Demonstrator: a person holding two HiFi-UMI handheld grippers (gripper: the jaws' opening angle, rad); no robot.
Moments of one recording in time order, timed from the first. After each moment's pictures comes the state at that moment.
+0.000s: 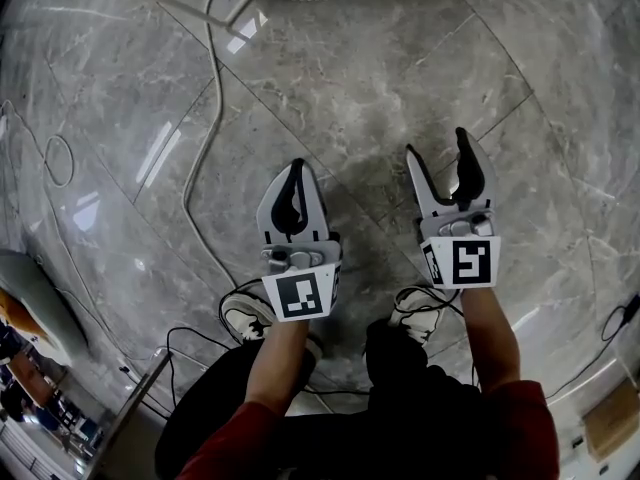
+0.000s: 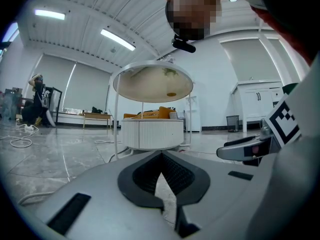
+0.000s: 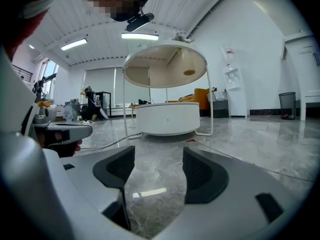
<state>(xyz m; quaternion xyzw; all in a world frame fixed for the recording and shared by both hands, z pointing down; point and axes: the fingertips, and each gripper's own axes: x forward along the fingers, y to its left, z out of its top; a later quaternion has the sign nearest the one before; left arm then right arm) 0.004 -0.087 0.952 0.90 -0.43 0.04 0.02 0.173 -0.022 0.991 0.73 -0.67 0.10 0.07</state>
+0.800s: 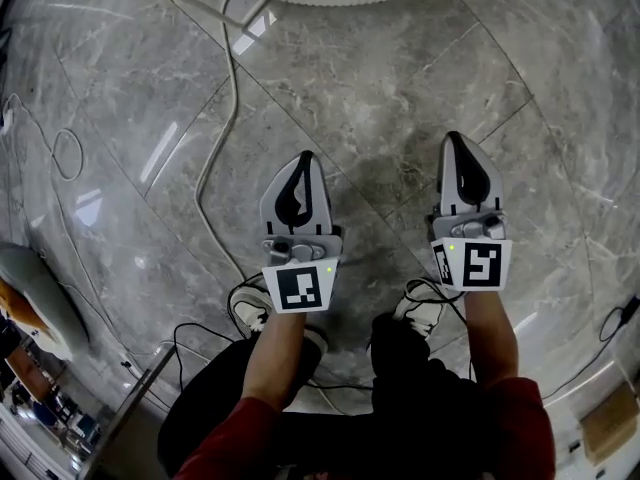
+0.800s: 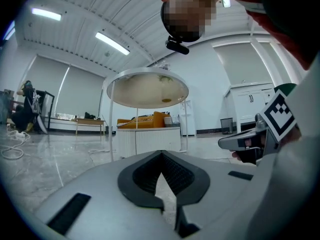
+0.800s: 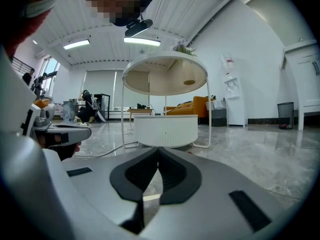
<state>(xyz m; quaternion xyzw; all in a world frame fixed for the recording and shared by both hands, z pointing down) 0.005 -0.092 0.923 0.92 -0.39 0.04 -0.03 0.180 -0.026 0.951 0.74 -0.67 0.08 0.06</state>
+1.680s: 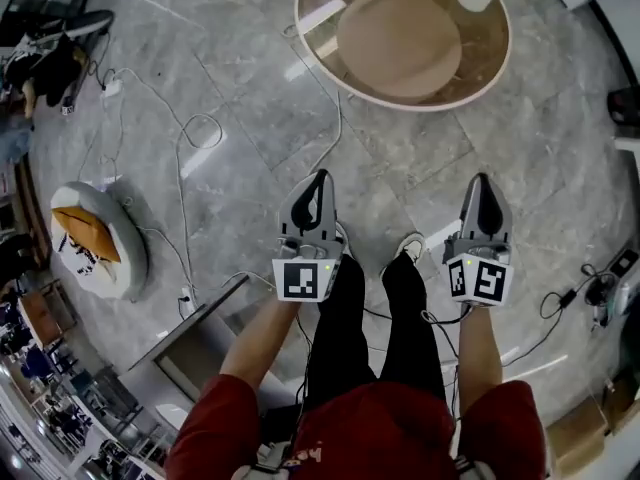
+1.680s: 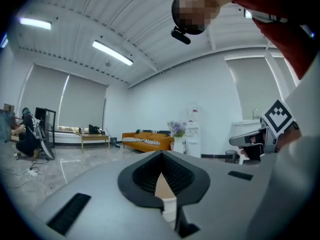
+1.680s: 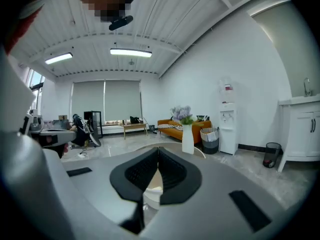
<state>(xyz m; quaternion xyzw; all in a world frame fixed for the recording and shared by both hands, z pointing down) -0.061 -0.127 0.355 0.91 -0.40 0.06 0.00 0.180 -0.036 0.378 0.77 -0.63 0.11 0.04</state>
